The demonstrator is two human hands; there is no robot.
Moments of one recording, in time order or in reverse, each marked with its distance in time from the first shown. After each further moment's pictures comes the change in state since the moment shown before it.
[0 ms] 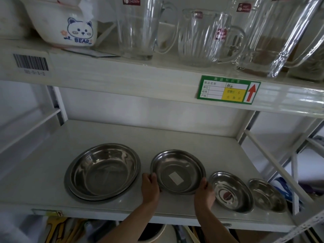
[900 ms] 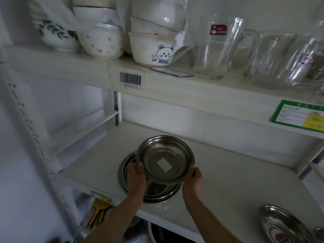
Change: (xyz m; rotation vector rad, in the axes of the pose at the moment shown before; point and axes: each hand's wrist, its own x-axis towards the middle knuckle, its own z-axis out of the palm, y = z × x) left_hand 0.035 0.062 -0.167 -0.001 0.439 0.242; right_hand -0.103 -0.084 0.131 0.092 -0.333 -0.329
